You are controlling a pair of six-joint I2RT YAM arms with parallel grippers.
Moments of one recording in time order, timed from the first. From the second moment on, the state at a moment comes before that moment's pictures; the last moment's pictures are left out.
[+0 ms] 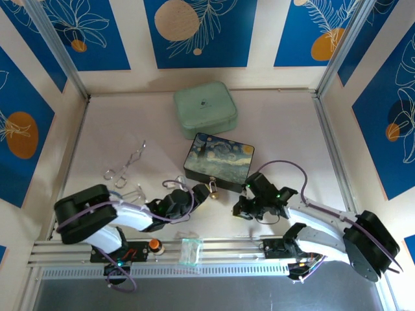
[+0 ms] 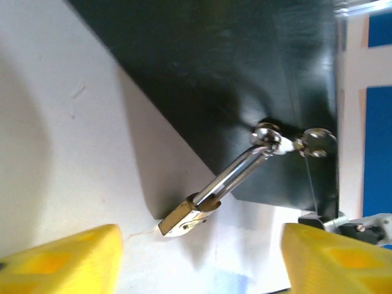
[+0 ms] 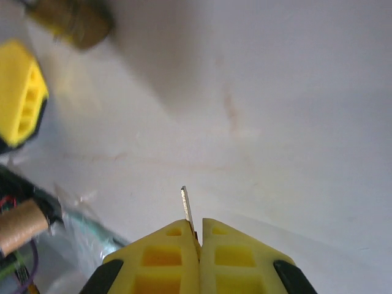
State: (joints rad) left arm -1.09 1.46 0.31 0.65 -0.23 -1.45; right arm 0.74 1.04 0.39 -0.44 -0.43 0.92
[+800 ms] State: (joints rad) left arm -1.09 1.01 0.33 0.11 -0.37 -1.24; right arm 0.91 1.59 0.71 -0.33 -0.48 0.86
